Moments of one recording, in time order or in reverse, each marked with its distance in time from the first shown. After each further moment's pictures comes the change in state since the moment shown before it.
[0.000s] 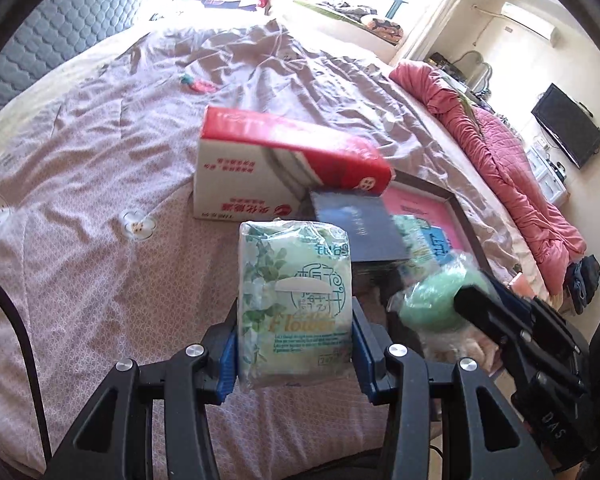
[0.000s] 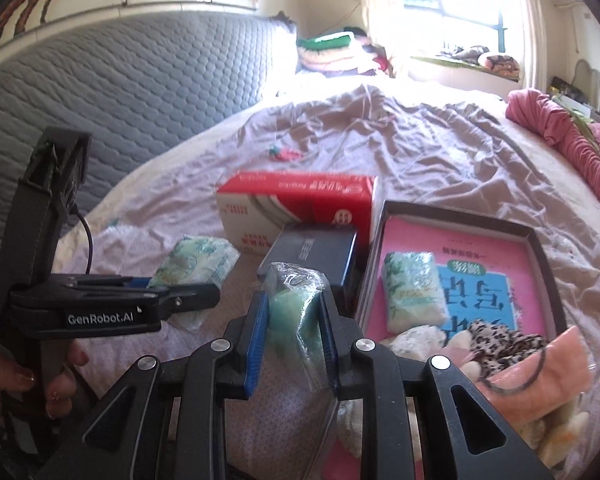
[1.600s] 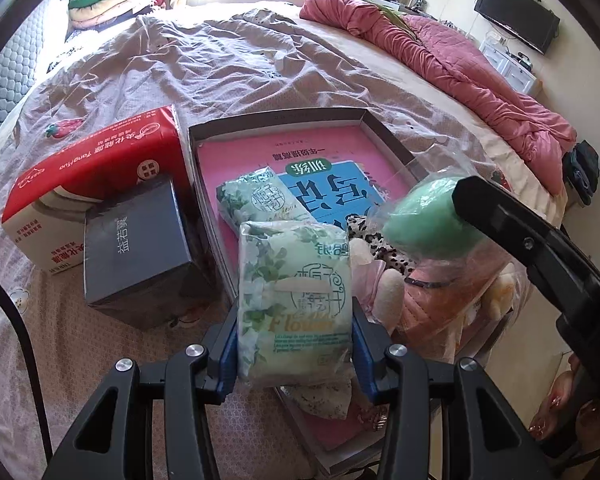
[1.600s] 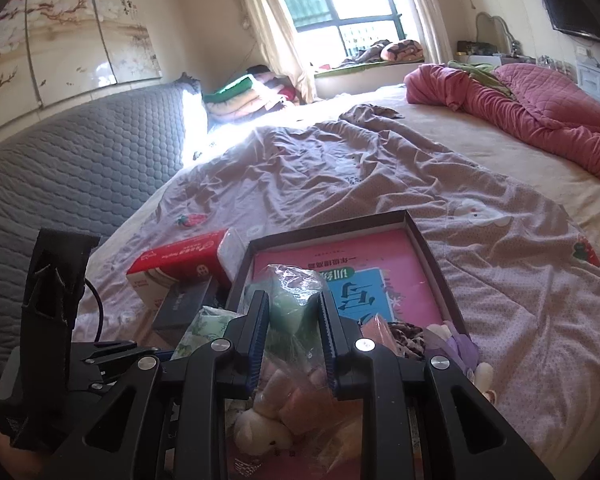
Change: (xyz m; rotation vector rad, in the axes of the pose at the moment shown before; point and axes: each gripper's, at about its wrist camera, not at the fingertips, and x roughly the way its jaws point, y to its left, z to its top) left arm 0.074 -0.147 -0.006 0.327 0.158 0.011; right arm -0.061 -0.116 -0.022 0.313 -0.124 -0.129
